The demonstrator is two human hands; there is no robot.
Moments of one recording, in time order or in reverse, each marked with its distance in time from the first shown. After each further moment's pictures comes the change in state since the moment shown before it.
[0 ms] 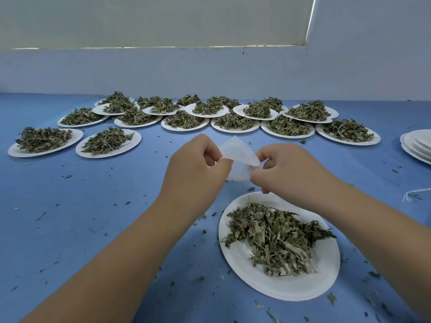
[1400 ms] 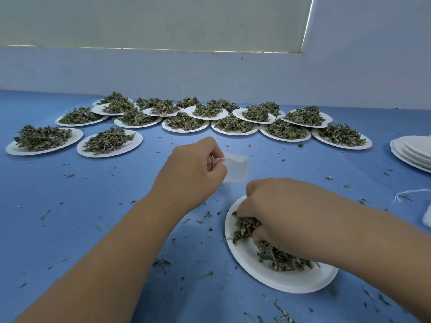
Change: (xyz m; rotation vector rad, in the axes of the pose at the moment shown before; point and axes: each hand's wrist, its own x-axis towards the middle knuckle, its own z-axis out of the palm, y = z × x) left_hand 0.010 -0.024 -0.015 0.139 -0.055 0.245; right_hand -0.042 -0.037 0.015 -1.002 -0.386 -0.322
